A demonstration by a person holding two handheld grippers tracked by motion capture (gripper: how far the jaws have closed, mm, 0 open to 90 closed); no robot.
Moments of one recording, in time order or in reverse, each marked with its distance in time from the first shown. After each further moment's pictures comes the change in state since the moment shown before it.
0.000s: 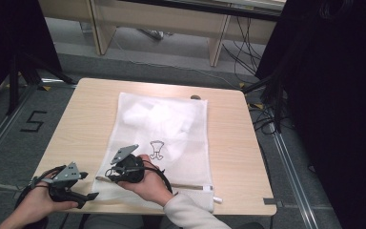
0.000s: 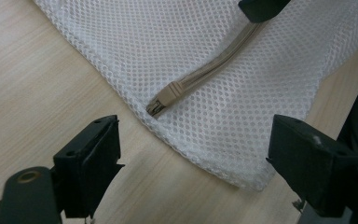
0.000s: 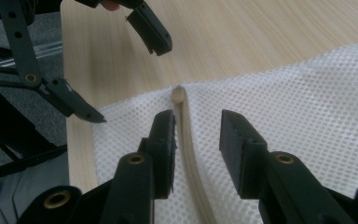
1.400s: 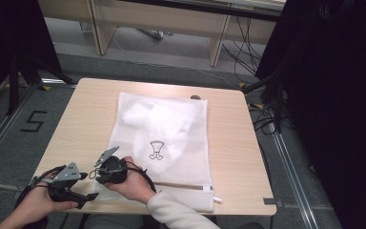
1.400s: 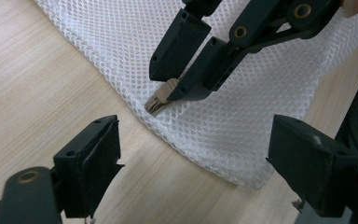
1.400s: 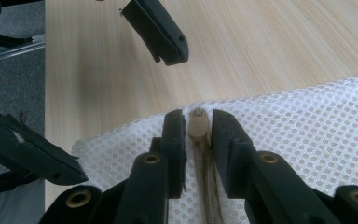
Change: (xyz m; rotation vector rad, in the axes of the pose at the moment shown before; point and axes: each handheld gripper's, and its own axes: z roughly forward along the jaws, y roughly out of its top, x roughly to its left) left arm 0.000 -0.001 0.001 0.009 -0.007 -0.022; right arm 0.006 0.013 0.054 0.072 0.046 0.016
